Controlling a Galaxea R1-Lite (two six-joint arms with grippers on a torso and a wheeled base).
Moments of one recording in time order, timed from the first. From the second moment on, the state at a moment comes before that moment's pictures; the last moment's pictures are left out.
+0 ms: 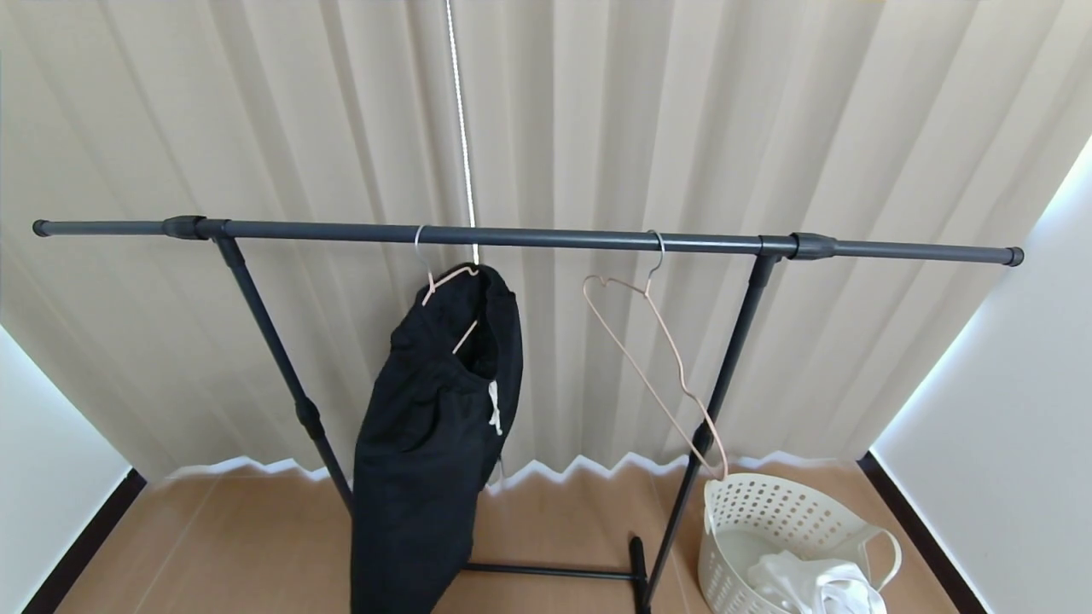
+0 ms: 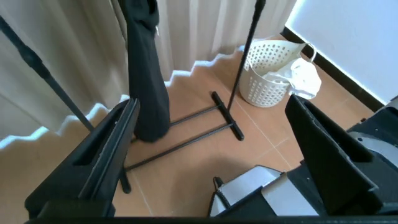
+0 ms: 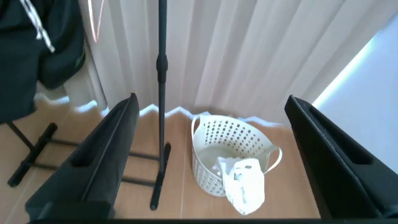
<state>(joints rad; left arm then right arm) 0.14 0.20 -0.19 0.28 -0.60 0.18 -0.01 0.10 0.00 0.01 0.02 -0.09</state>
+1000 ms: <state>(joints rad) -0.22 0.10 -0.04 0.08 0.31 0.01 0.00 0.00 0.00 0.00 0.07 -0.06</state>
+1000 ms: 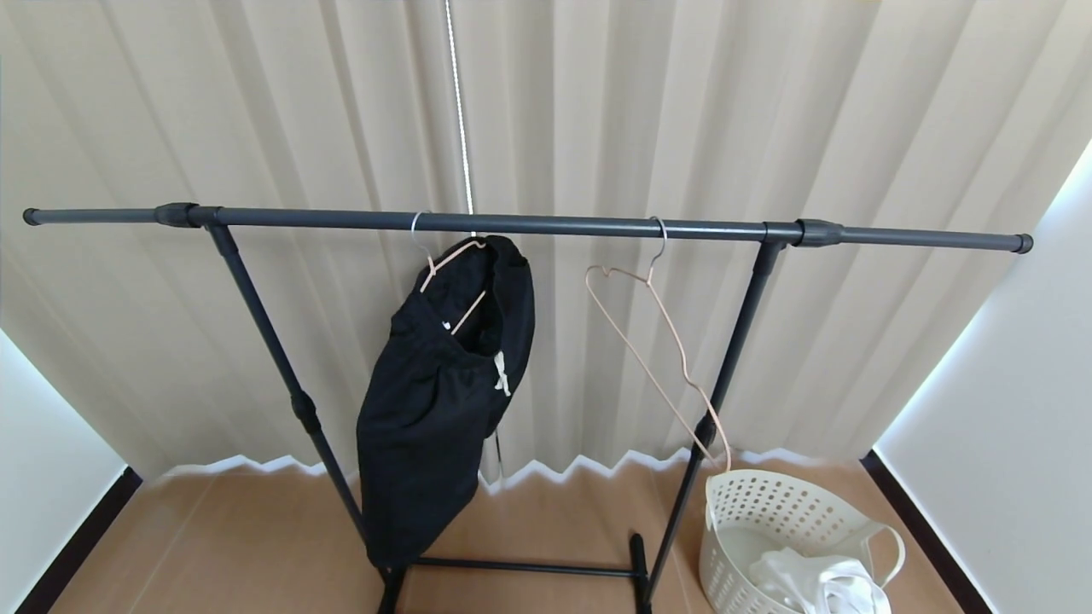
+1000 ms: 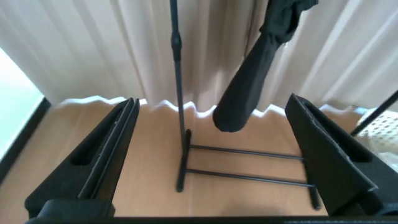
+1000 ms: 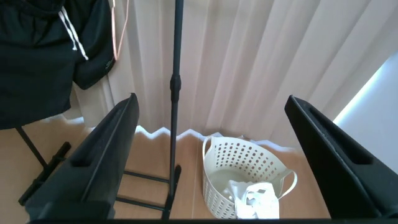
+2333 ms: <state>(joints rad) 0.00 0.02 0.00 -0.02 0.08 -0.08 0.00 0.00 0.00 0.00 0.07 -0.06</state>
